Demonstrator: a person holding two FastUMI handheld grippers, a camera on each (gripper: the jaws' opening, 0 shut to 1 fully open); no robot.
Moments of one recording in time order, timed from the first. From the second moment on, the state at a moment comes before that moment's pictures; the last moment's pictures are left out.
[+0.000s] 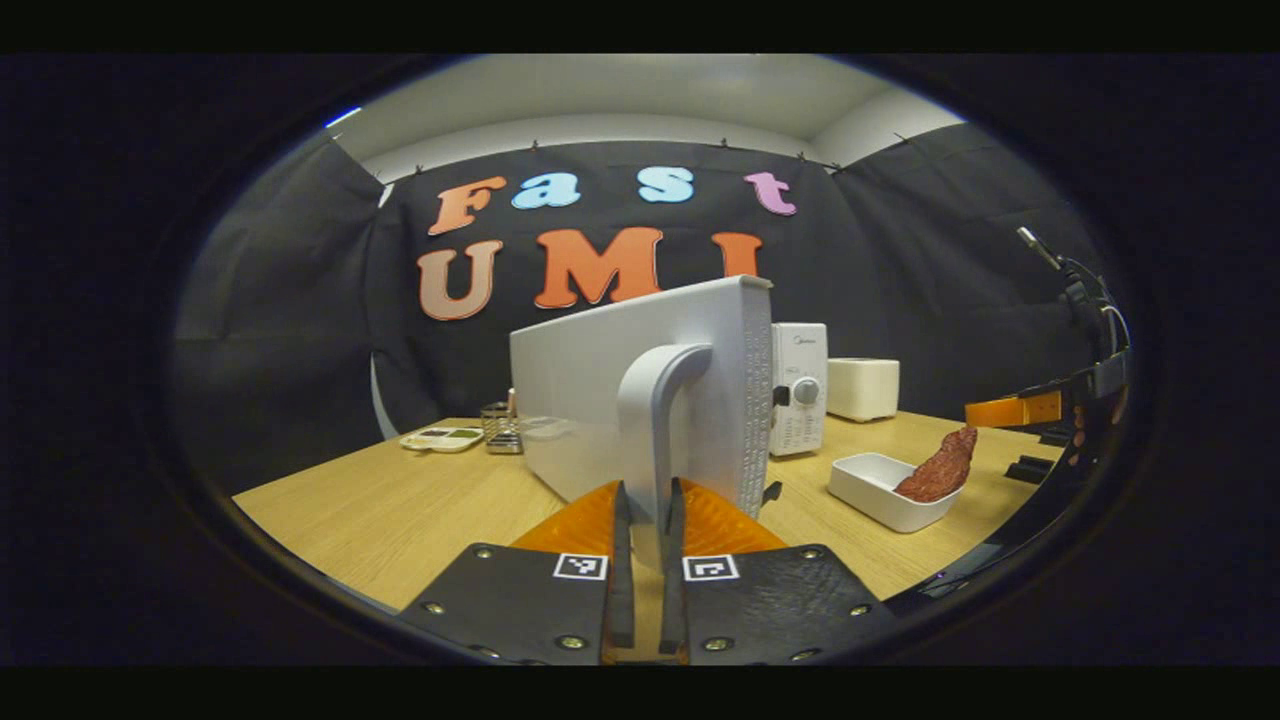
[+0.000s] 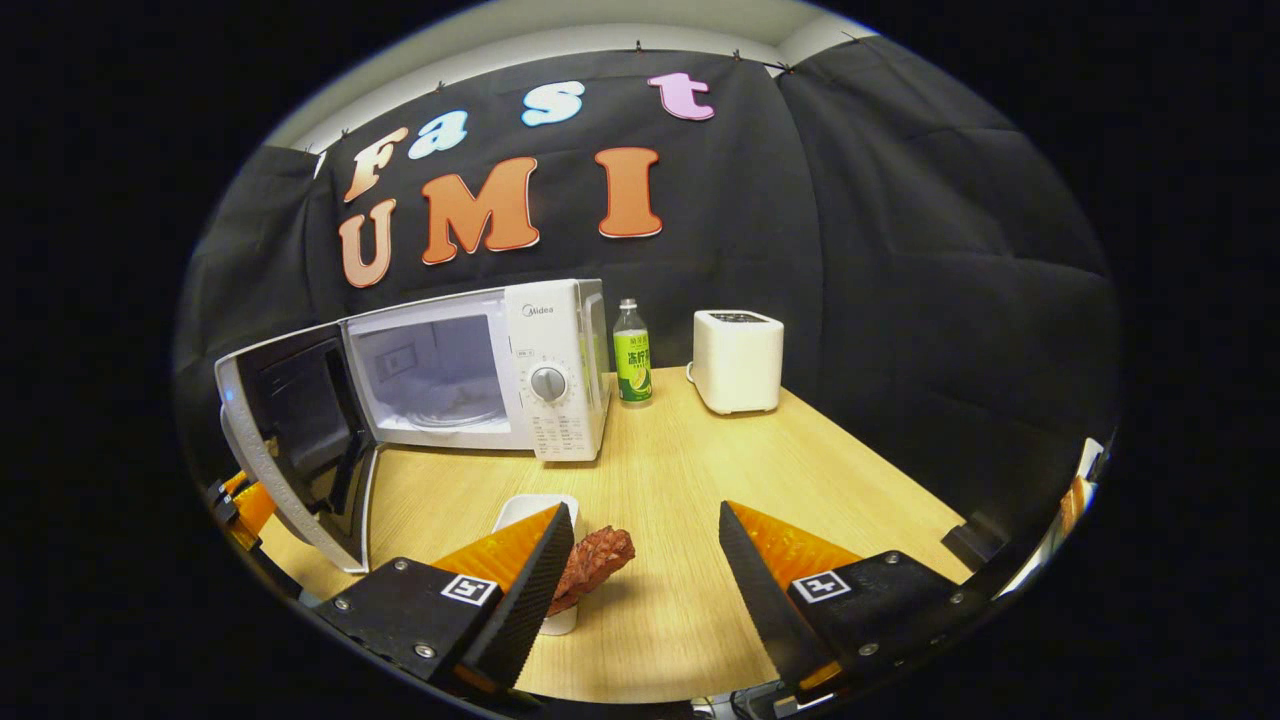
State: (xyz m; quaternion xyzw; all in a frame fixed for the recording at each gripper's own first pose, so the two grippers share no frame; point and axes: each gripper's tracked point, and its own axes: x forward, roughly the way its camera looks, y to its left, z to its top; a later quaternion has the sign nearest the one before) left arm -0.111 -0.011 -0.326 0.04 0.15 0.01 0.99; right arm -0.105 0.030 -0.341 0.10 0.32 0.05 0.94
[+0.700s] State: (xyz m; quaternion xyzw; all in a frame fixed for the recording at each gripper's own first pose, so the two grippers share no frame) left arm -0.150 0.122 -0.320 0.03 0.15 0.02 0.99; right arm -0.102 0.055 -0.354 0.10 0.35 0.02 0.93
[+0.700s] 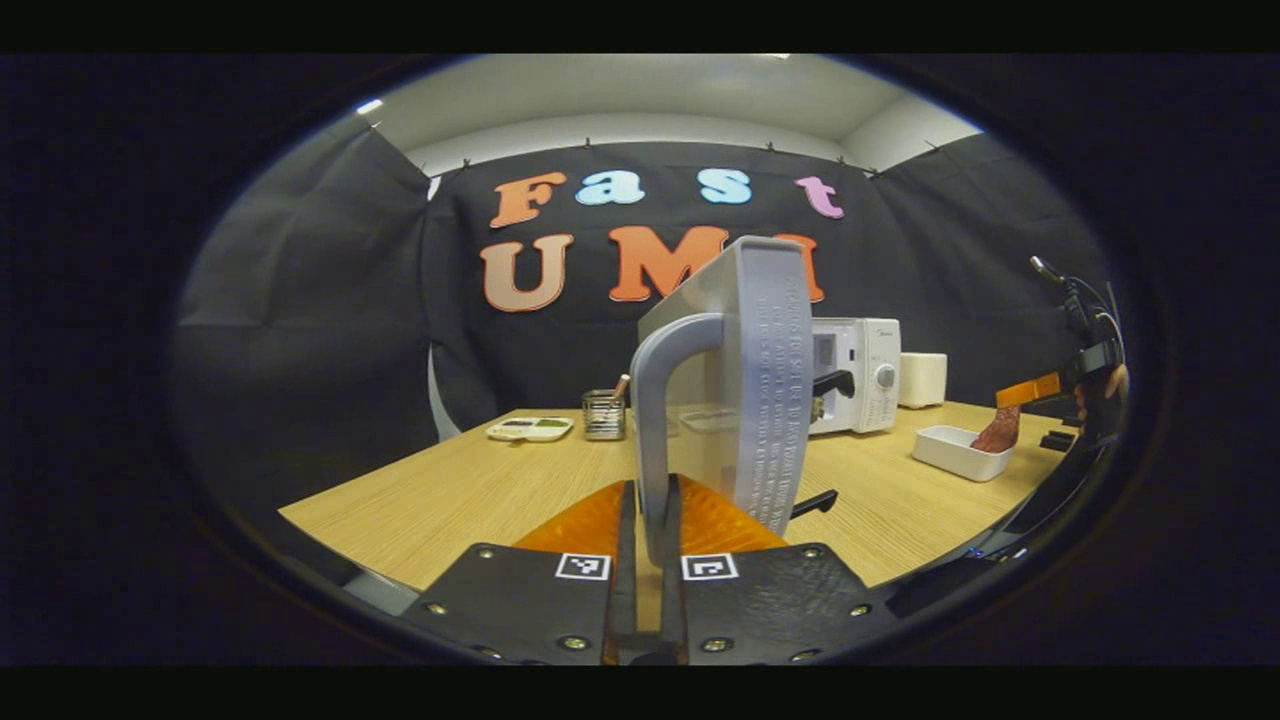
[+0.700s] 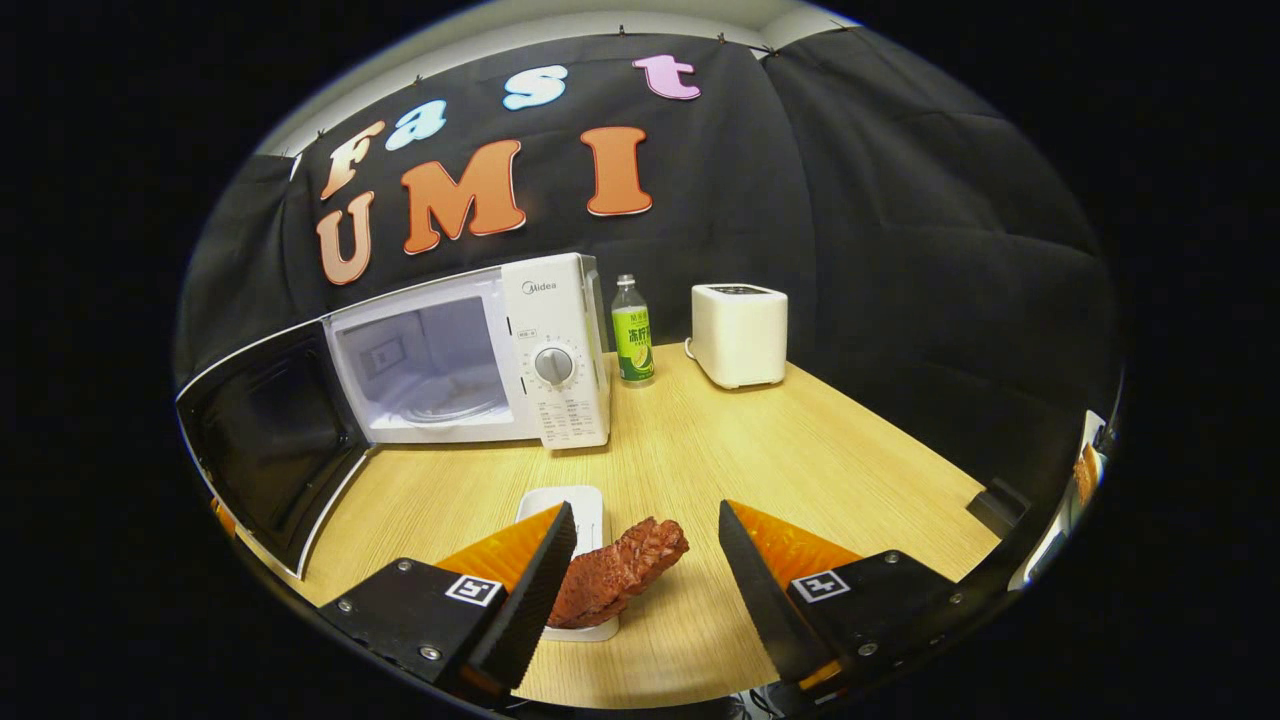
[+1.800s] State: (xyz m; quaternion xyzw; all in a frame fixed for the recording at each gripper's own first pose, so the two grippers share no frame) left arm -0.194 0.207 -0.276 0.05 0.14 0.06 0.99; right arm -0.104 0.062 -0.376 0.25 0.39 0.02 0.88
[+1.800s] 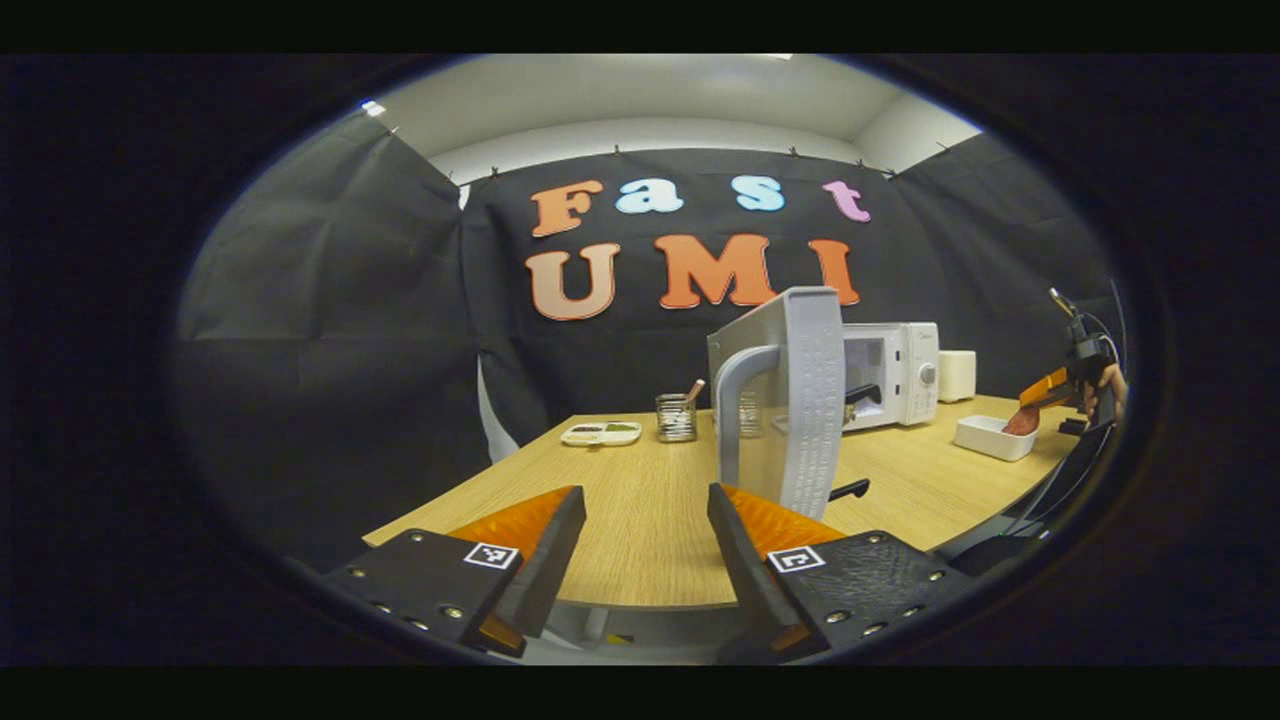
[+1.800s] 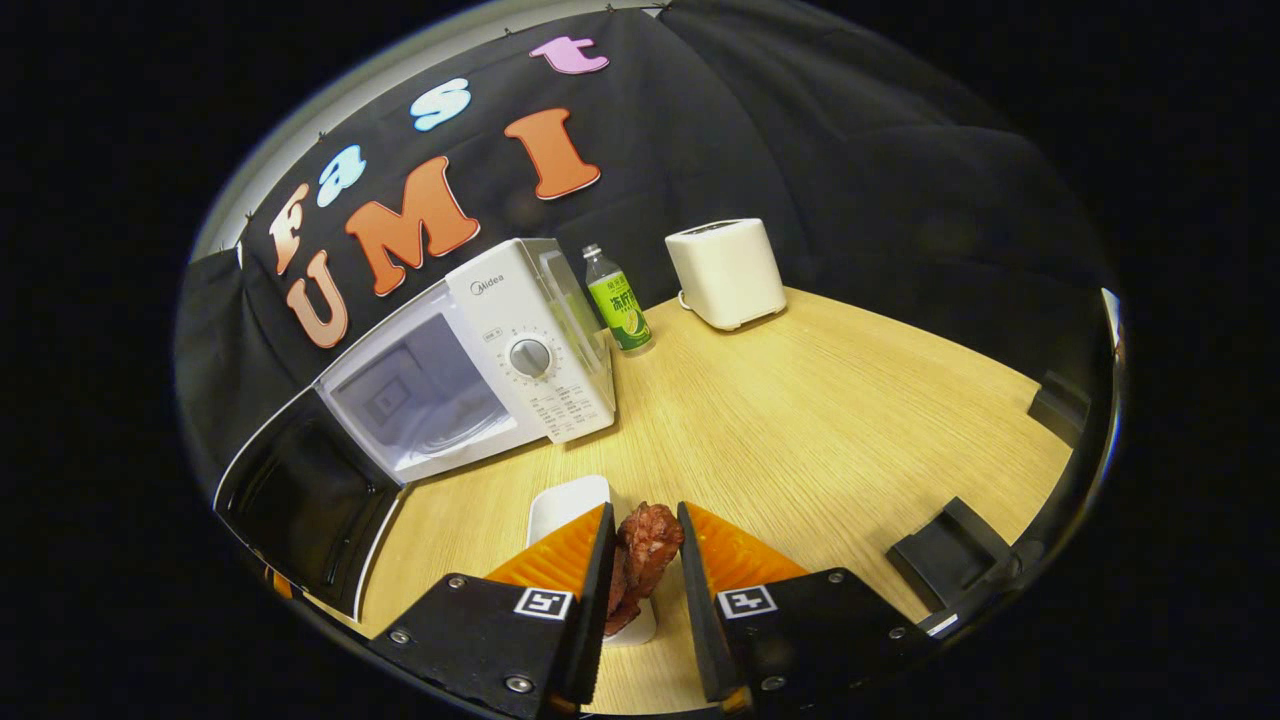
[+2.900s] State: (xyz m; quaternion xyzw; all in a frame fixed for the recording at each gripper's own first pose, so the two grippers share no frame) left arm -0.186 0.248 -0.257 0.08 0.17 0.15 0.97; right arm -0.027 0.144 -0.257 0.16 0.30 0.10 0.93
